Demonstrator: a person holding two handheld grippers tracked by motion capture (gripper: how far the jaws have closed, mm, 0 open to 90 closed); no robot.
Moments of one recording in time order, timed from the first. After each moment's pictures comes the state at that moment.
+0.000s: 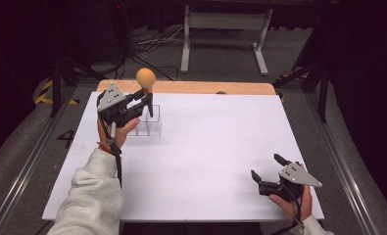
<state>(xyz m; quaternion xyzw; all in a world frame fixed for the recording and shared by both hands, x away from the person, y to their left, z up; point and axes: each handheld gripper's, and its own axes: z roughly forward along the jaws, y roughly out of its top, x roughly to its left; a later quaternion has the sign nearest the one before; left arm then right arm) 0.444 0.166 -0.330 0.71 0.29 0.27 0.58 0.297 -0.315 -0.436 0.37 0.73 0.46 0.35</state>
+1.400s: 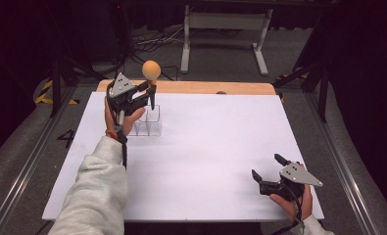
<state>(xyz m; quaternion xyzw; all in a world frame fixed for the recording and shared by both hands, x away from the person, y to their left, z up) 0.482 0.155 -0.332 0.72 0.31 0.29 0.55 0.298 -0.317 -0.437 0.37 0.73 0.46 0.34</state>
